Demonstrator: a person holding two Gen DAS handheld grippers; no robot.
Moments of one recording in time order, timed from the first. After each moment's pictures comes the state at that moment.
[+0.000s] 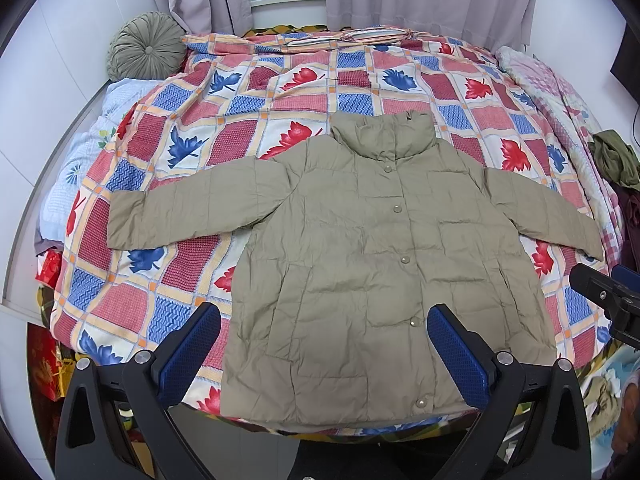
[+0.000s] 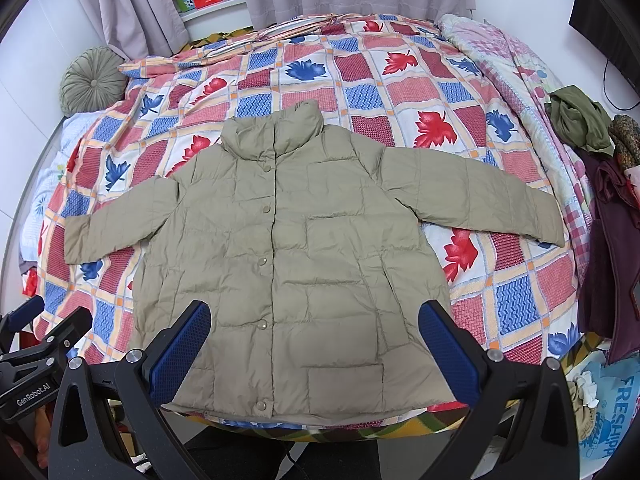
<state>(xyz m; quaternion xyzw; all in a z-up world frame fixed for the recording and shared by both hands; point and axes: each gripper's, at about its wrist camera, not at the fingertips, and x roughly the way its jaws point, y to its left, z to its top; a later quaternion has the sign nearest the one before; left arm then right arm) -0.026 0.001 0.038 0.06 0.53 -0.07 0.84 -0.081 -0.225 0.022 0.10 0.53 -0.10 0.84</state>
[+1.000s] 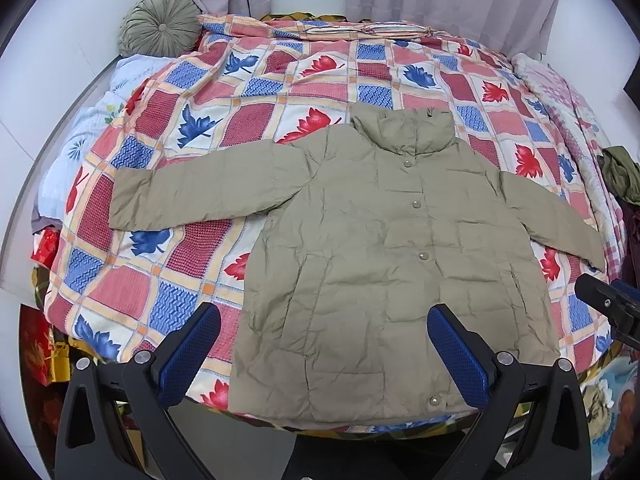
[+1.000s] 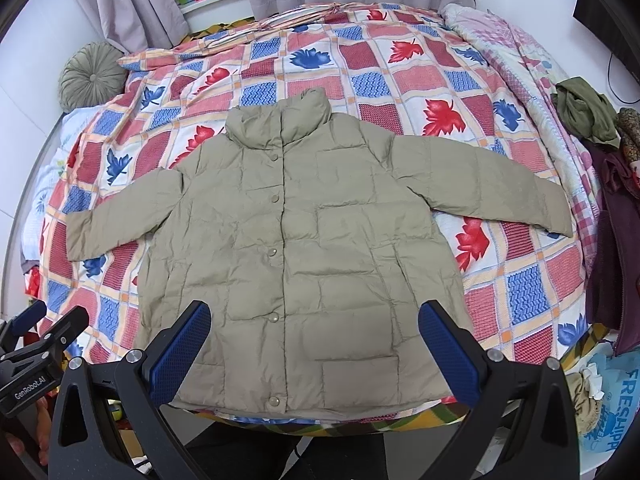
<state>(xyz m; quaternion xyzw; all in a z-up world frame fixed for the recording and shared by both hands) -0.017 0.039 0.020 0.03 0.55 -0.06 0.83 -0.077 -0.210 0.012 0.11 0.54 -0.09 0.83</state>
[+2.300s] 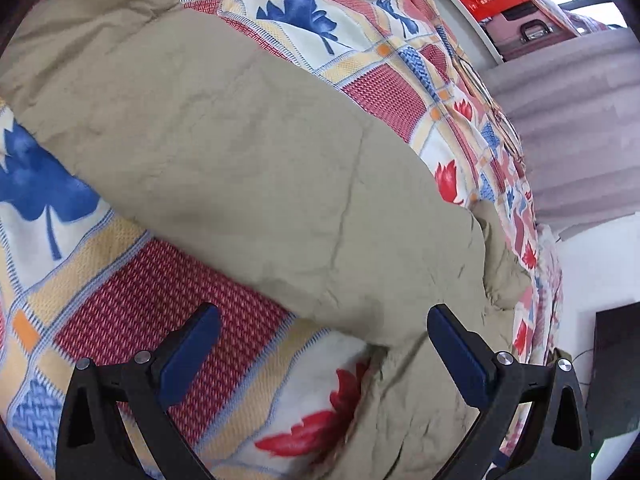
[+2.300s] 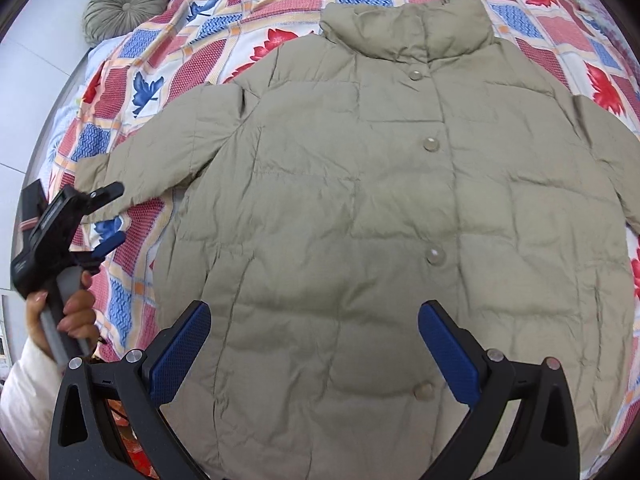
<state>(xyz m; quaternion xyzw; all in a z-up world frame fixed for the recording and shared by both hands) 0.182 0.248 -0.241 -0.35 0.55 -0.06 0.76 0.056 -0.107 -0.164 0.13 0.61 0.05 0.78</state>
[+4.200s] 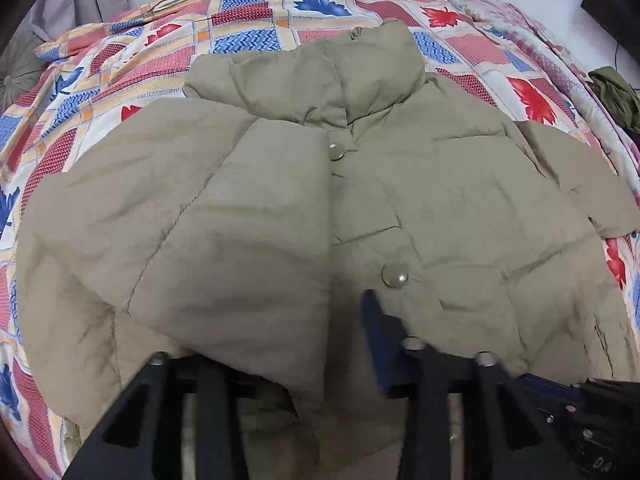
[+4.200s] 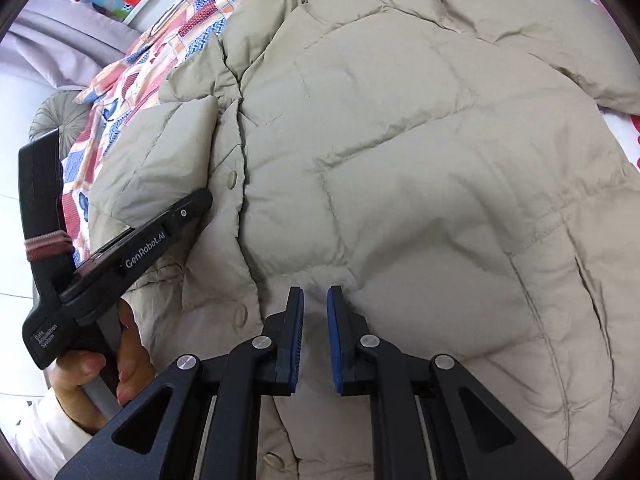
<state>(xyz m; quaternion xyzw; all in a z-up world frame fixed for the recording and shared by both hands) 0.143 -0.113 -0.216 0.10 0.53 -0.22 0.81 0.049 -0.248 -0.235 0.31 0.56 -0.04 0.77</state>
